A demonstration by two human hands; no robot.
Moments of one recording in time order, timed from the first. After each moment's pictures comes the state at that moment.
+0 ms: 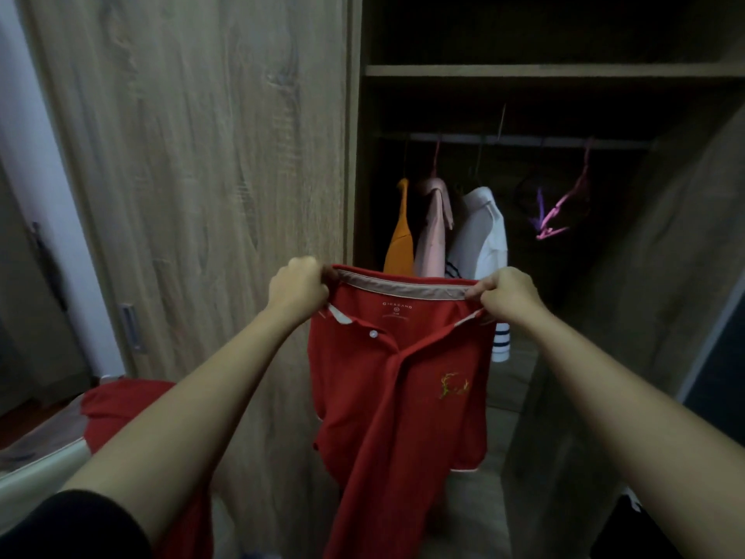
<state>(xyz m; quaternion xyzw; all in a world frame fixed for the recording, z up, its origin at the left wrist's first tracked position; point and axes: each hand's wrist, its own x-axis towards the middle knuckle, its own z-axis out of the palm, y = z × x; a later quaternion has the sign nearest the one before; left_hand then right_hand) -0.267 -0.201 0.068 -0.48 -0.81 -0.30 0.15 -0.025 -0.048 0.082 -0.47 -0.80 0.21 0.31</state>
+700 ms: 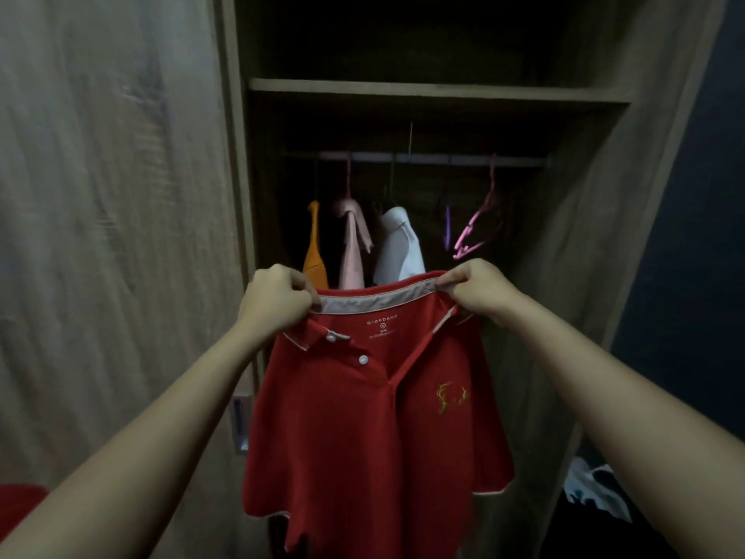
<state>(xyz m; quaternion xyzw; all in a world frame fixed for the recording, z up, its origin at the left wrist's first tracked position) -0.209 -0.114 0.105 -0.51 -0.75 -0.42 0.03 0.022 0.034 0.115 -0.45 -0.79 0.25 0.34</state>
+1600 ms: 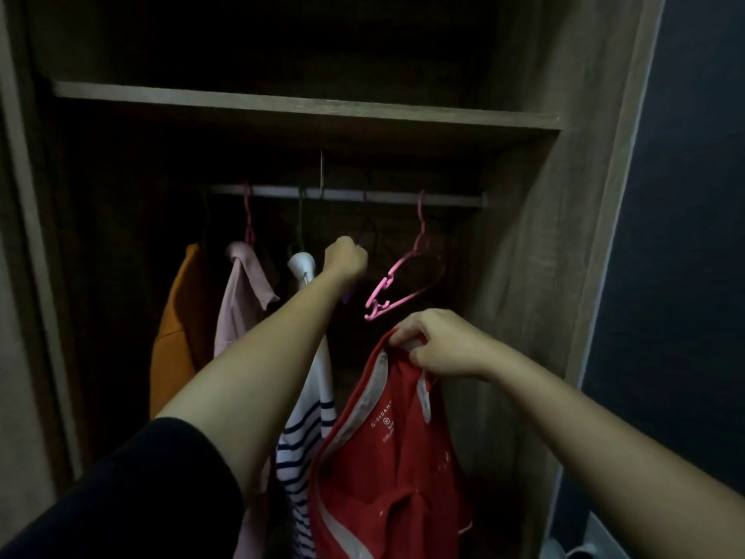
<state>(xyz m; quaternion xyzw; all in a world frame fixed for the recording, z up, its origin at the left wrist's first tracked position) -0.089 0.202 0.183 -0.48 -0.73 -0.48 -0.06 0.092 0.148 0.138 -0.35 -0.91 0.12 0.19</state>
